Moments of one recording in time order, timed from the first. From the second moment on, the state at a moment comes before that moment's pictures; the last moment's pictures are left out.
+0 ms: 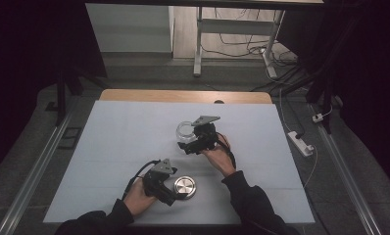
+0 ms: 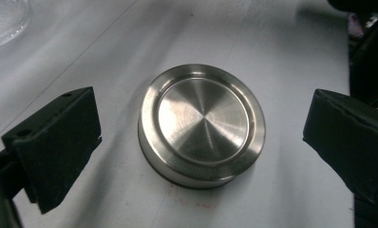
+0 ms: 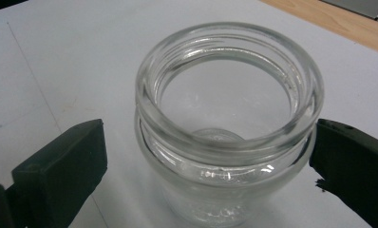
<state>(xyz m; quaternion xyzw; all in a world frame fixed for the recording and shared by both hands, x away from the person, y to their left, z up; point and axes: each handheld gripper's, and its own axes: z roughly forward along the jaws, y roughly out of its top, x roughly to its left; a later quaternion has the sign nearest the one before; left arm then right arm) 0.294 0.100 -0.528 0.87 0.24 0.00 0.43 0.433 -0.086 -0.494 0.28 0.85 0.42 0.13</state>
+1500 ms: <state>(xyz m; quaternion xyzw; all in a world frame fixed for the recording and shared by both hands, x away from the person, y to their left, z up) 0.268 0.161 -0.516 0.86 0.29 -0.01 0.42 0.383 -0.106 -0.468 0.25 0.86 0.43 0.10</state>
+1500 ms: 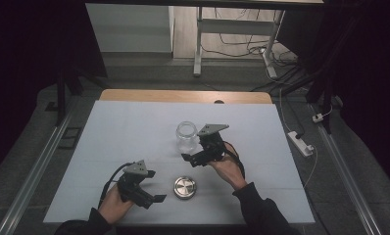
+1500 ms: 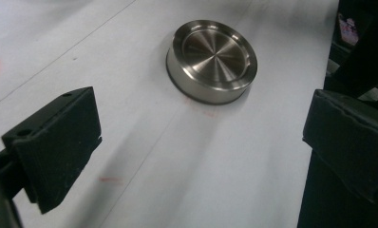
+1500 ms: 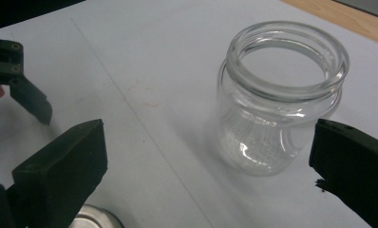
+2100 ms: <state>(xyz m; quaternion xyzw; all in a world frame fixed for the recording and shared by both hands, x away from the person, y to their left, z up) 0.247 0.203 -0.514 0.84 0.34 0.02 0.43 0.352 -0.134 -0.464 0.28 0.86 0.43 0.09</state>
